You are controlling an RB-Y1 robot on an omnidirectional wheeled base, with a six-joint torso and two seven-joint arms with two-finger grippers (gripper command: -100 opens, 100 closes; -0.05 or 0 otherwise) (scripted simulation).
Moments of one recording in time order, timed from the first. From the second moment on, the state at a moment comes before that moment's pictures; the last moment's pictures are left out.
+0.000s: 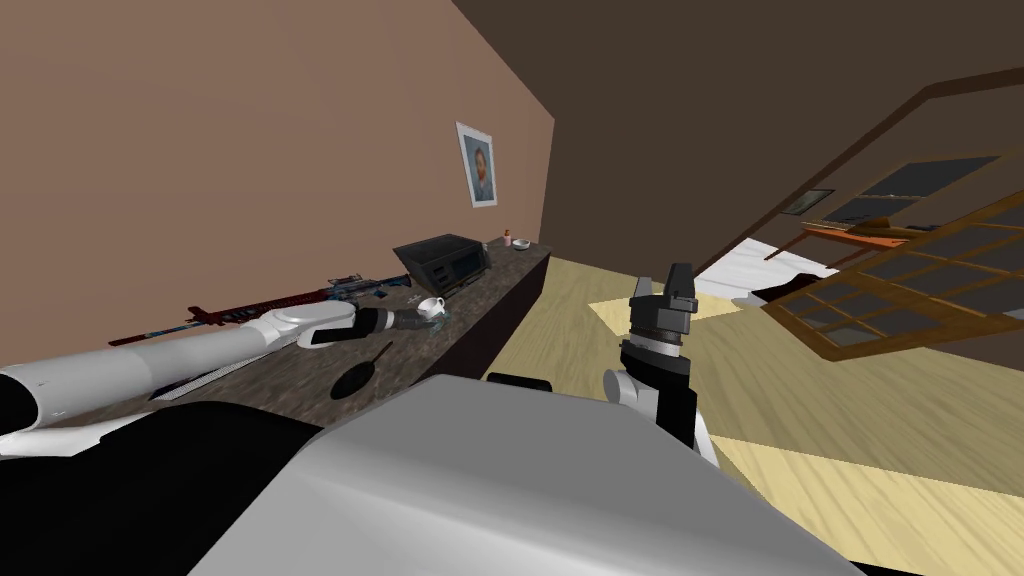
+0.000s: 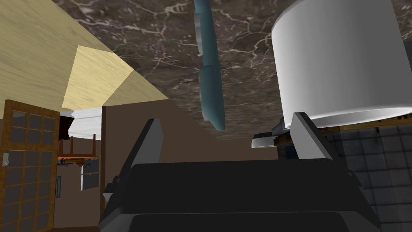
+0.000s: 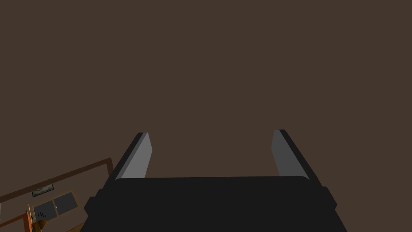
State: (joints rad) left arm 0.39 1.63 -0.26 -1.59 -0.53 -0.51 0.10; right arm 0.49 0.02 -0.04 -2.39 0.03 -0.41 0.17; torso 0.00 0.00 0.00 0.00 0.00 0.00
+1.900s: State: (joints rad) left arm 0.17 1.38 -0.10 -1.08 -0.83 -0.86 0.12; right arm 0.49 0.02 -0.04 -2.39 0.03 -0.41 0.17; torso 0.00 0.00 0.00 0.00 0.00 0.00
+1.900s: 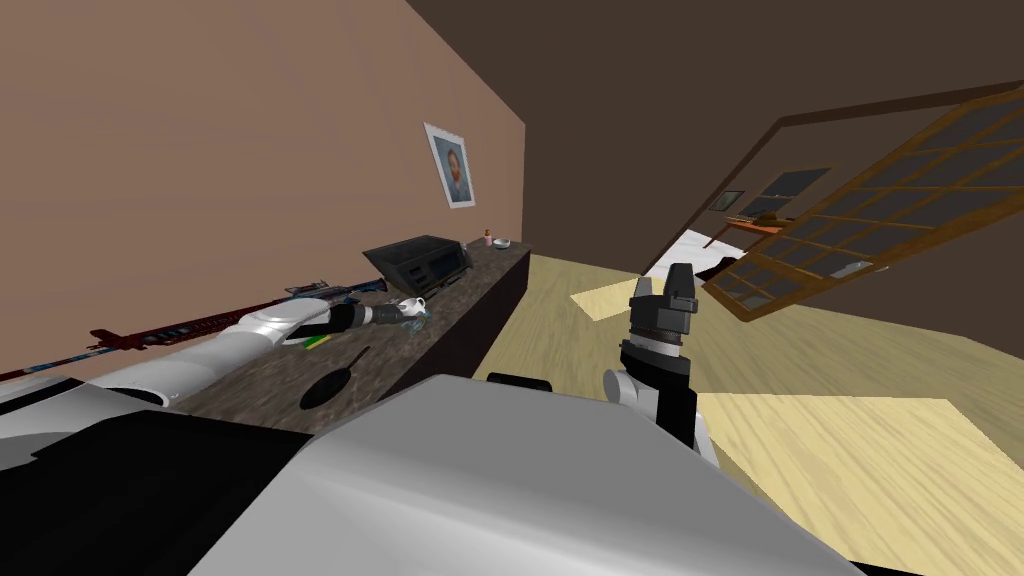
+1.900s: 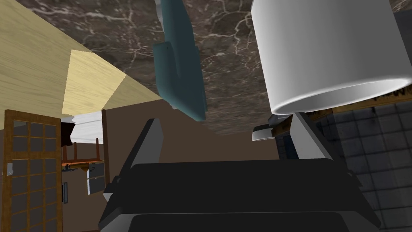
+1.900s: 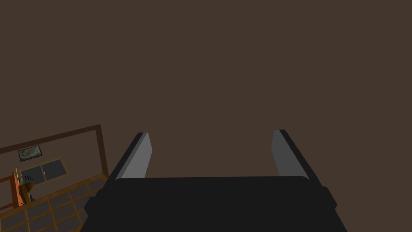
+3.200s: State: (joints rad) left arm 0.04 1.23 0.00 -0.73 -1.02 -1.10 0.14; right arm 0.49 0.02 -0.04 -2.39 0.03 -0.41 0.17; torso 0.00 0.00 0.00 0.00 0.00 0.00
